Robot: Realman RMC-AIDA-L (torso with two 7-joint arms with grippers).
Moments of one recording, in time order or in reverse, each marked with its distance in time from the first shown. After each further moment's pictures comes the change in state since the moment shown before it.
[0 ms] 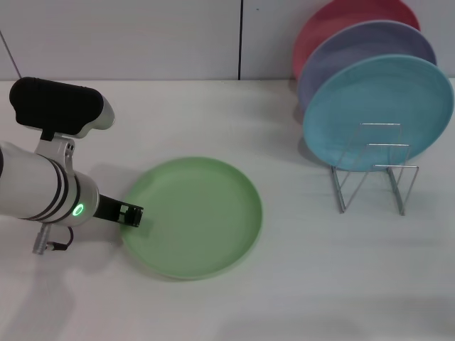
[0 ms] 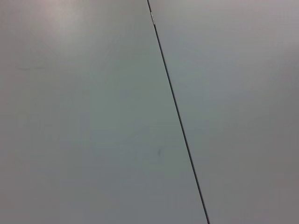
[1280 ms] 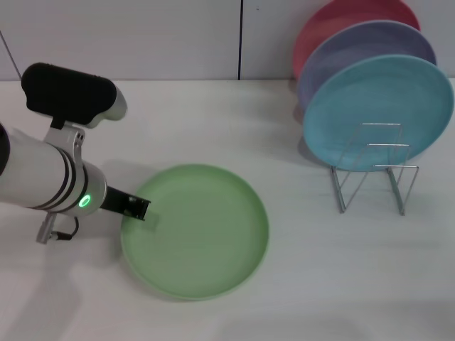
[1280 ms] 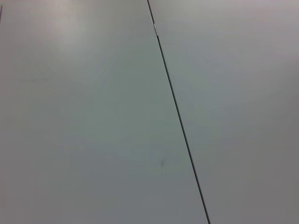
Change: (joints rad) left arm -0.026 0.001 0.008 -0.042 0.004 -0.044 0.025; right arm -0.005 -0.001 0.000 -0.001 0.000 -0.031 0.003
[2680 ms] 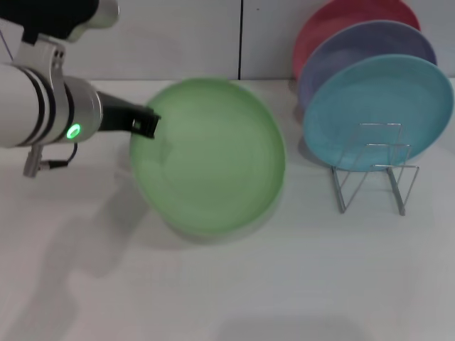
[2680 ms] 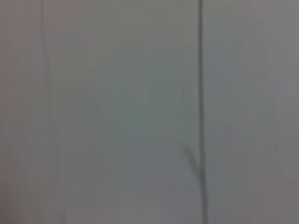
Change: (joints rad) left arm 0.056 0.004 -0.038 -0.371 0.040 -0.003 0.058; right arm 0.244 -0.155 0.328 -1.468 -1.932 0.639 1.835
